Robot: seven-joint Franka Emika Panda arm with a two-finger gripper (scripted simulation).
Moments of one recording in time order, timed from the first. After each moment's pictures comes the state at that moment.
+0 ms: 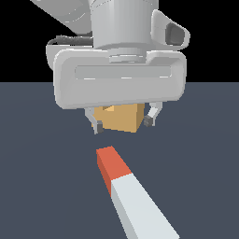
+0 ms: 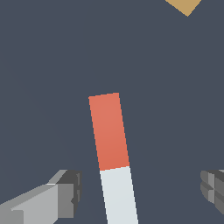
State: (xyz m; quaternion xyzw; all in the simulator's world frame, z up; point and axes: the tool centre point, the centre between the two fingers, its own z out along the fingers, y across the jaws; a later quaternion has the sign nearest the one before) arm 0.010 -0.102 0.126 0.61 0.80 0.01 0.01
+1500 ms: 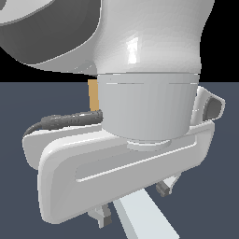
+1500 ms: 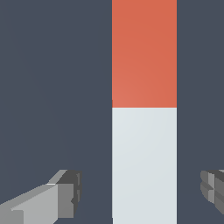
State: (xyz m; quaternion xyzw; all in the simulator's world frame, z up) arm 0.024 -0.180 0.045 0.54 0.84 0.00 0.00
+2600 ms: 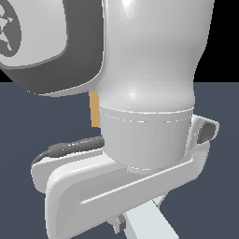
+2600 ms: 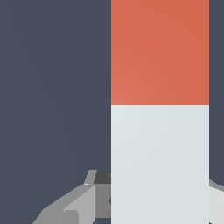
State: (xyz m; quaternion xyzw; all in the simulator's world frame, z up) arm 0.024 -0.180 0.020 0.55 0.84 0.00 0.00
